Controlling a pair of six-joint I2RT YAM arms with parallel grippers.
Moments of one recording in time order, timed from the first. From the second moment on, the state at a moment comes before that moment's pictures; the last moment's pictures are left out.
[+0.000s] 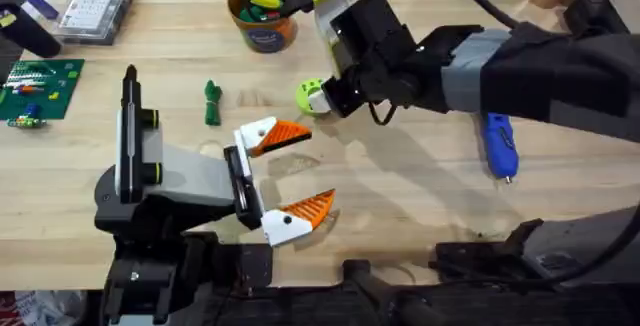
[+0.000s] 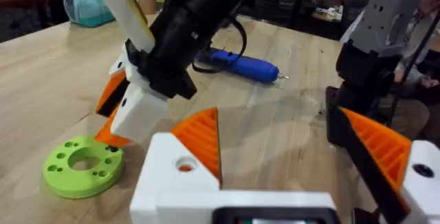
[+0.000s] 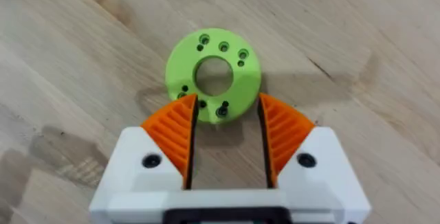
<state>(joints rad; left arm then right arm) 0.00 0.00 0.00 -0.12 1.24 -0.05 0.71 1.66 1.03 -0.30 0.03 0.05</state>
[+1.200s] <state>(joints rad) 0.00 0.00 0.00 -0.12 1.24 -0.05 0.71 1.73 1.03 -0.29 -0.01 0.05</state>
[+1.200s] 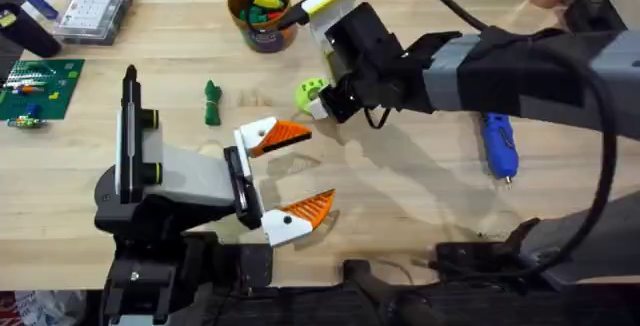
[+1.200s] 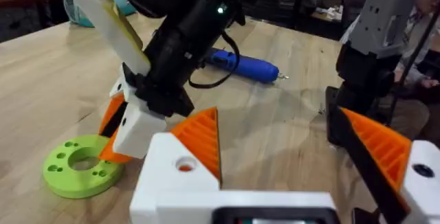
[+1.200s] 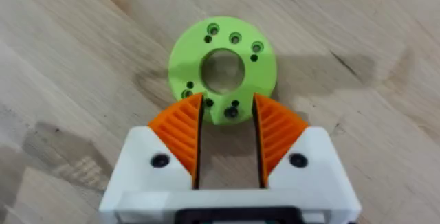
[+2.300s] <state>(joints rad) 0.00 0.00 0.00 -0.12 1.24 -0.05 0.71 1.74 1.03 -0.28 -0.01 0.05</state>
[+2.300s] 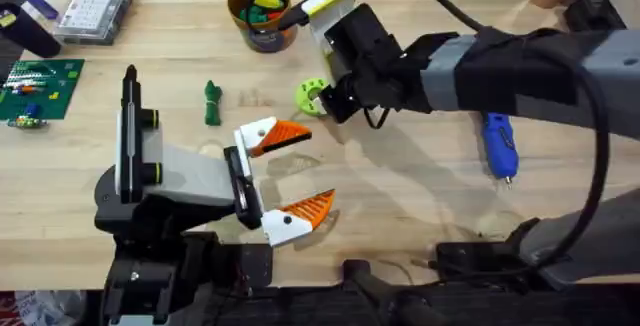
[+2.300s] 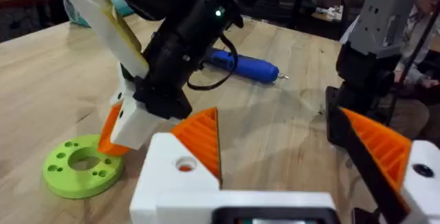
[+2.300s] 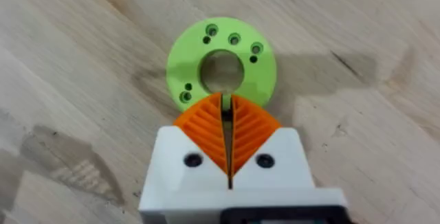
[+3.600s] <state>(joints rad) 0.00 0.00 0.00 -0.12 1.24 -0.05 0.71 1.47 1.08 -0.40 -0.02 0.05</state>
